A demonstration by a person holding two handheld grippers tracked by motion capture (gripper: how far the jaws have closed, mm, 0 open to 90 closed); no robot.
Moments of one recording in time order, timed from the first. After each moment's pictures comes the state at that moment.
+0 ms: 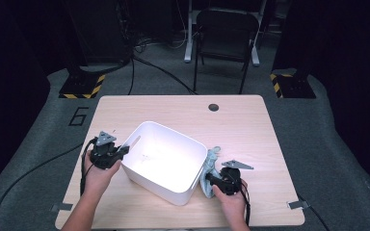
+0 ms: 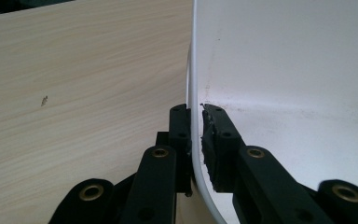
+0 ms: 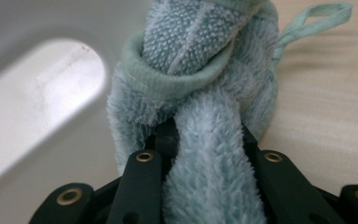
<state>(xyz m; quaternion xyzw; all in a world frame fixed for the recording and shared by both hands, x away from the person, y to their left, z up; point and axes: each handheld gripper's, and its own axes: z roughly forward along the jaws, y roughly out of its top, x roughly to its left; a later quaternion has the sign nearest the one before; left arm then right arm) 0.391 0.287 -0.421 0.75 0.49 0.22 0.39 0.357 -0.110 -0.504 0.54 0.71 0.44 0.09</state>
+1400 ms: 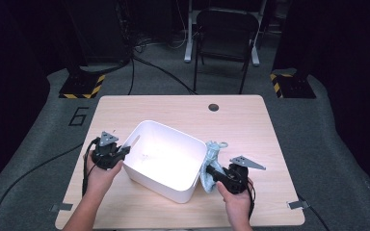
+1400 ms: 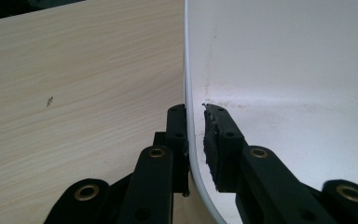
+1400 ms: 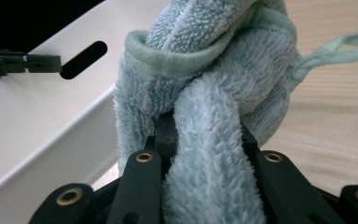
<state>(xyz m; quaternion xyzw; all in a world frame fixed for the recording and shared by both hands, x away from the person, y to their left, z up) 0.390 0.281 -0.420 0.76 0.49 0.23 0.38 0.340 -0.118 -0.453 0.51 0.67 0.53 0.09</state>
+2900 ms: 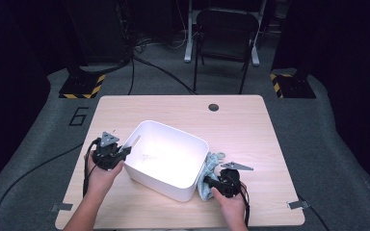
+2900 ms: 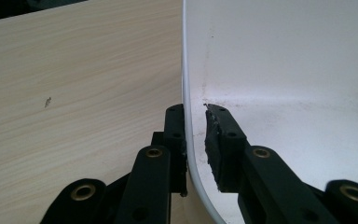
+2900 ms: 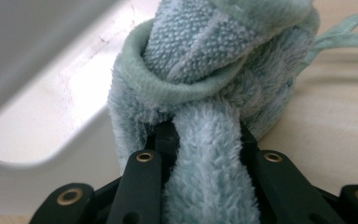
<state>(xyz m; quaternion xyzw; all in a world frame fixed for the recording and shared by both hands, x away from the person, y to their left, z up) 0.390 0.280 -0.420 0.75 0.49 0.23 0.38 0.349 -0.107 -0.499 0.54 0.71 0.45 0.05</state>
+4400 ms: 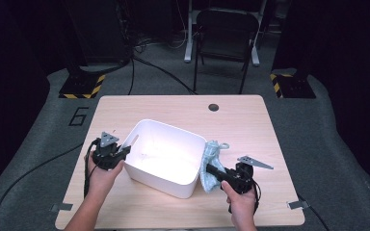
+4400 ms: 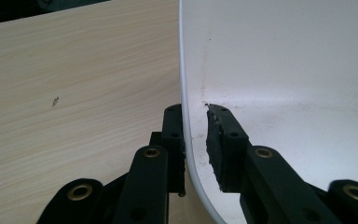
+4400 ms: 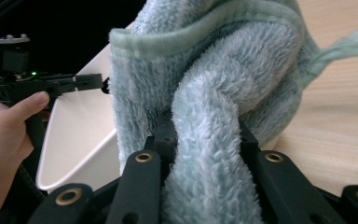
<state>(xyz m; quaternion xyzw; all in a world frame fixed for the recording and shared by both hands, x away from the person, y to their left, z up) 0.389 0.278 -0.421 0.74 0.50 0.24 0.38 0.337 -0.131 -0.448 0.51 0.64 0.57 0.02</state>
